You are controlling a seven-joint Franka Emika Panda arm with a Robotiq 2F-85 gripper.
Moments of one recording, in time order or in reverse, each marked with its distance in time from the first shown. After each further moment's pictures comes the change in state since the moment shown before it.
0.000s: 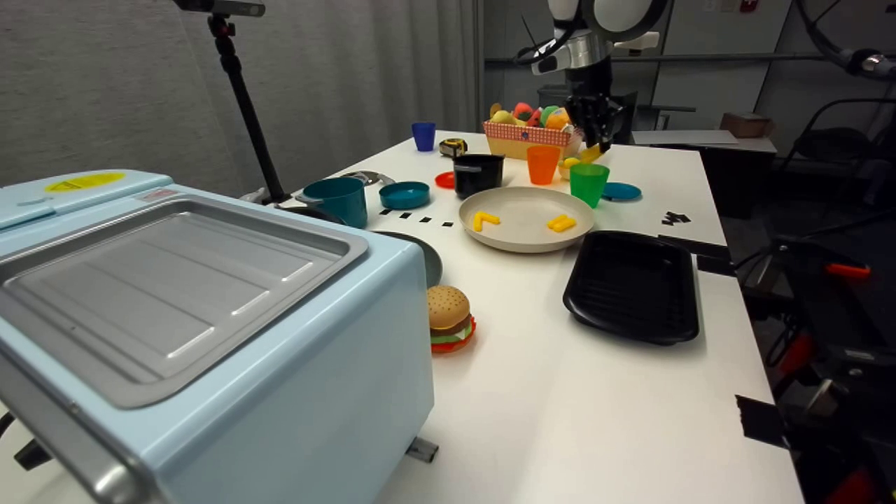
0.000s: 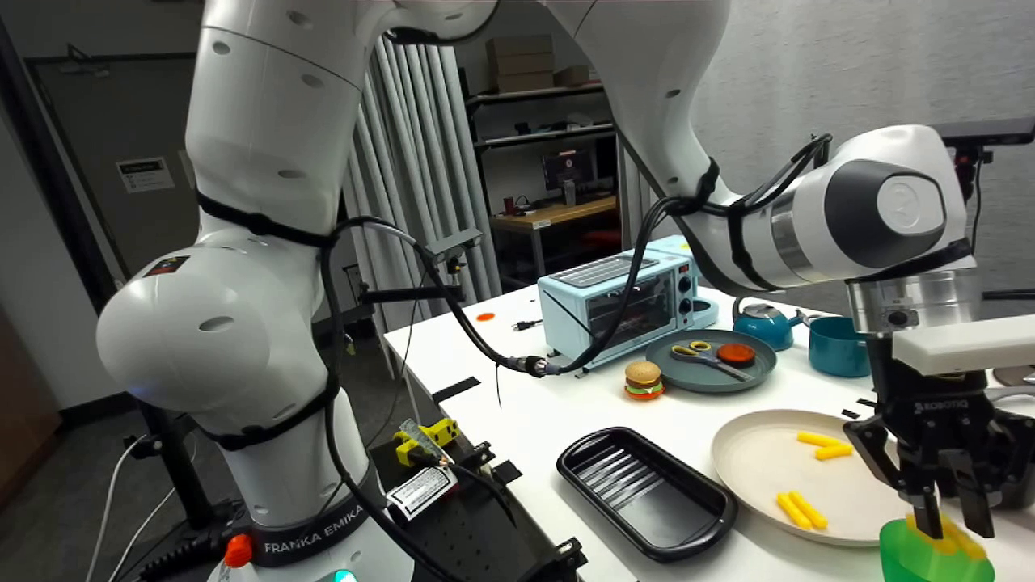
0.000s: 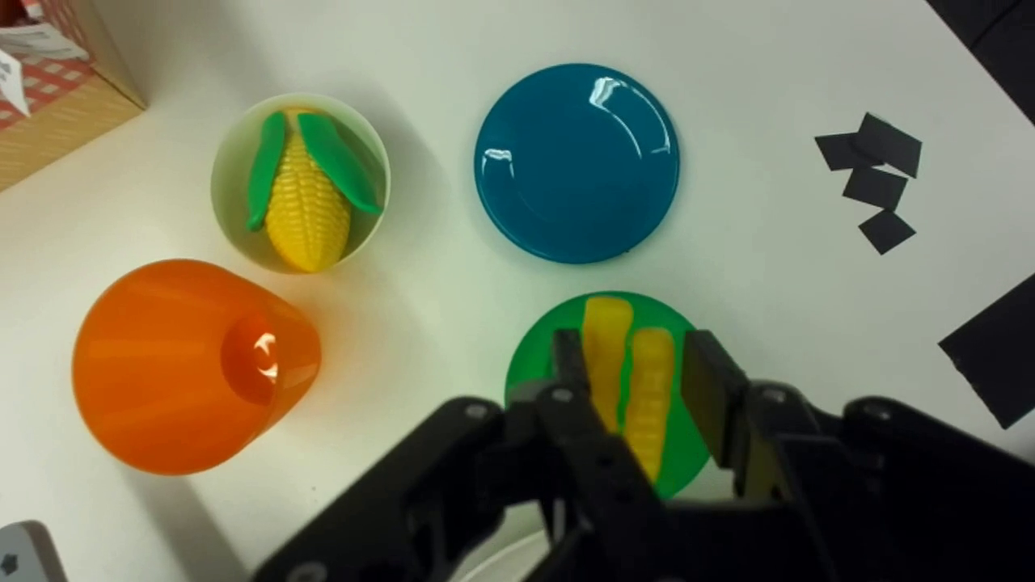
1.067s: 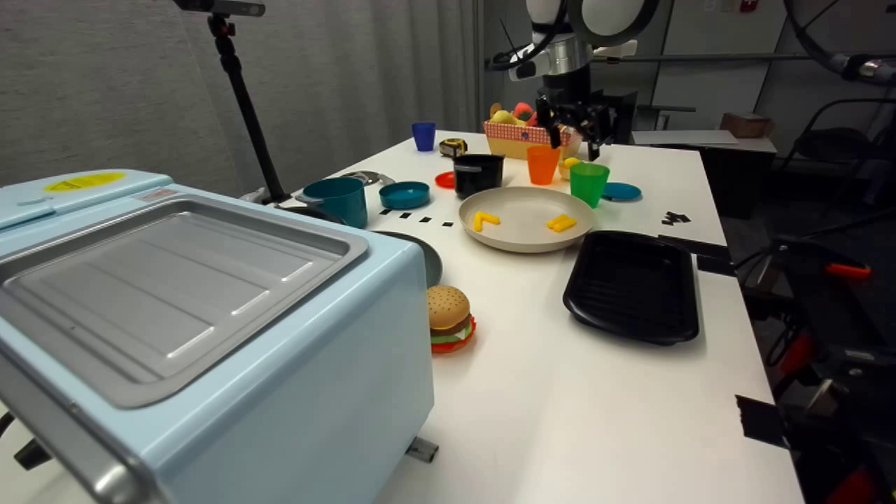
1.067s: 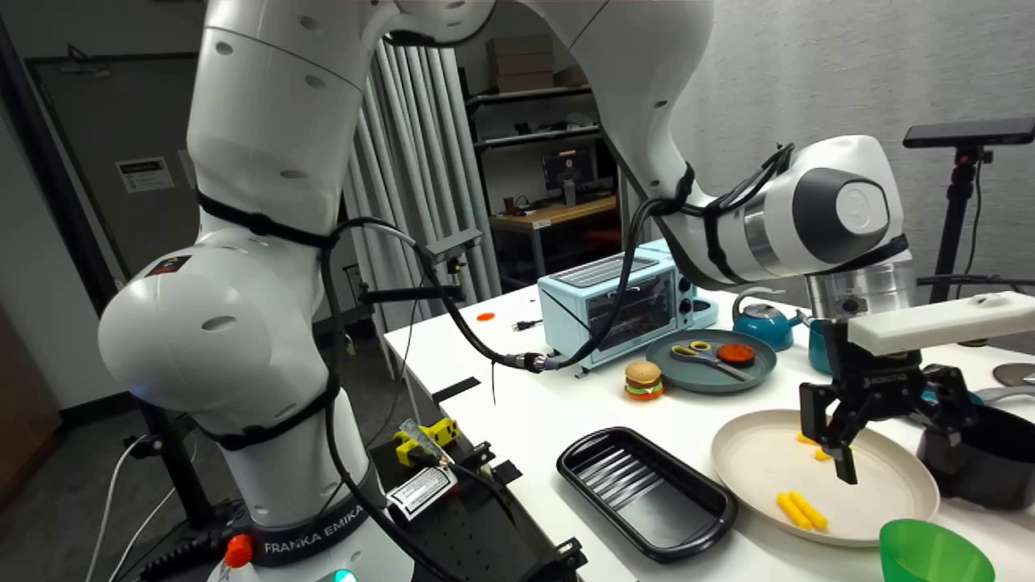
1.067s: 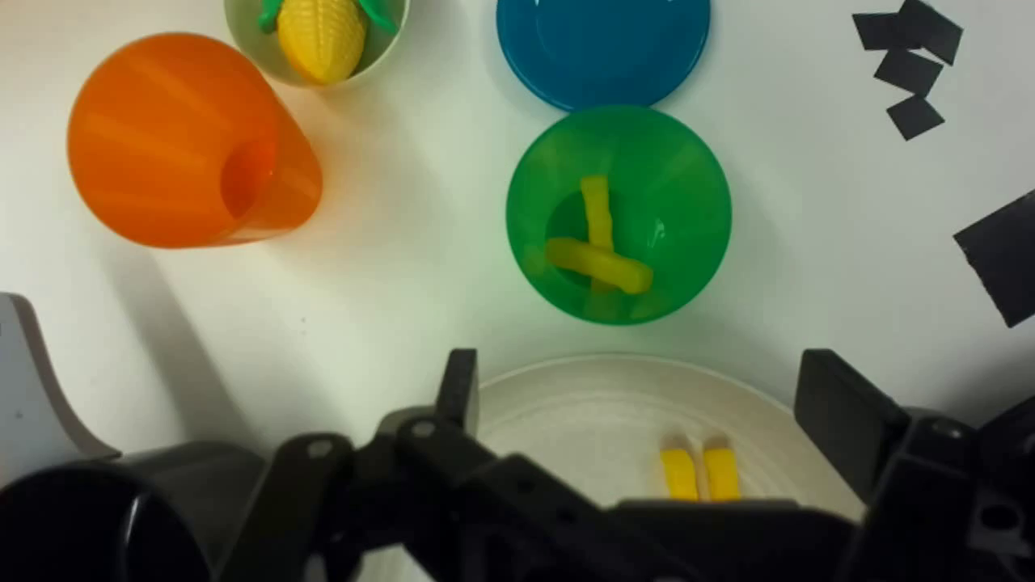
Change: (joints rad) arm 0.009 0.006 0.089 0.001 -0.014 0.022 0.005
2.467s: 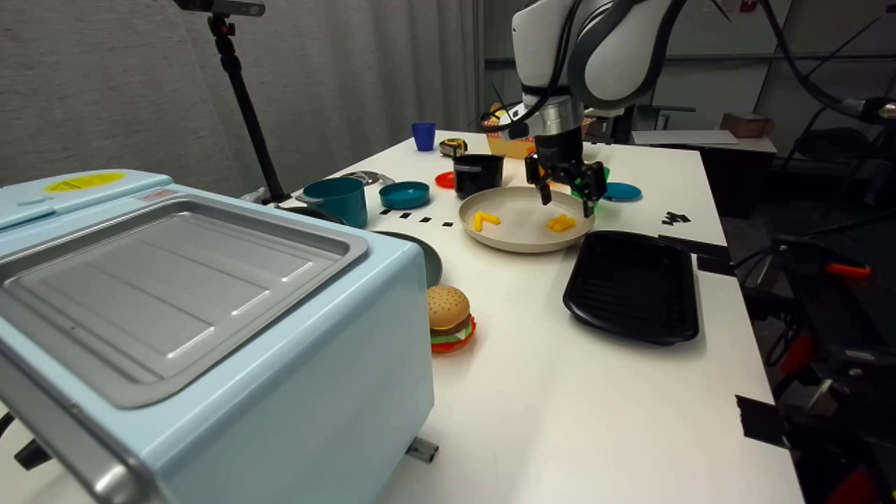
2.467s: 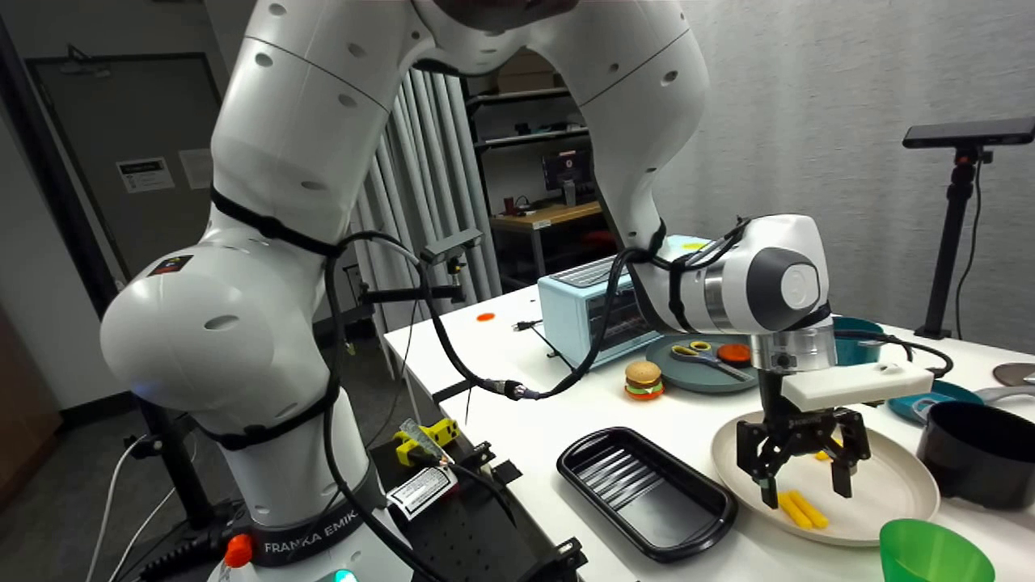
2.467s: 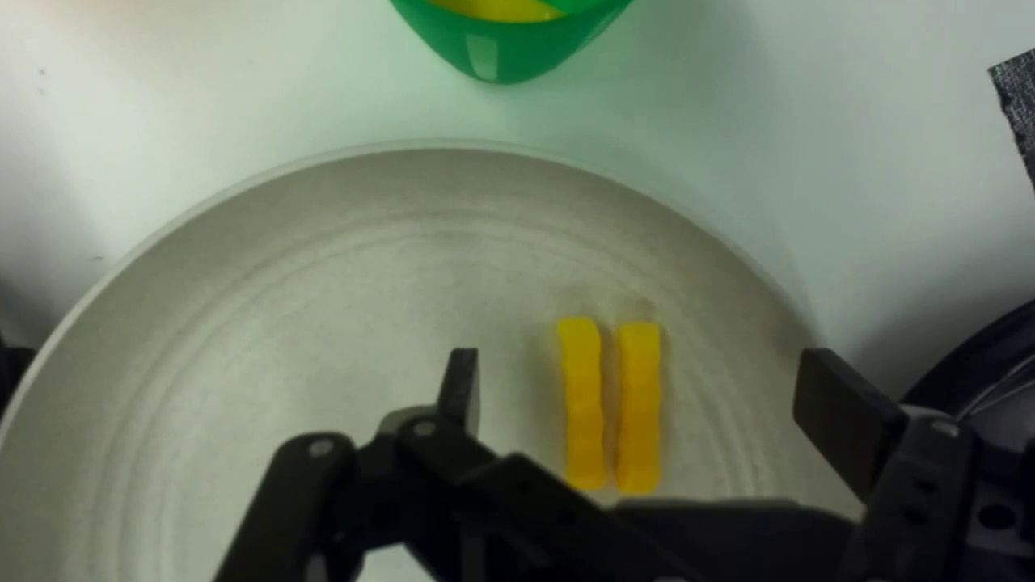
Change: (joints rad) arm 0.011 0.122 0.082 -0.046 0.000 0.109 -0.001
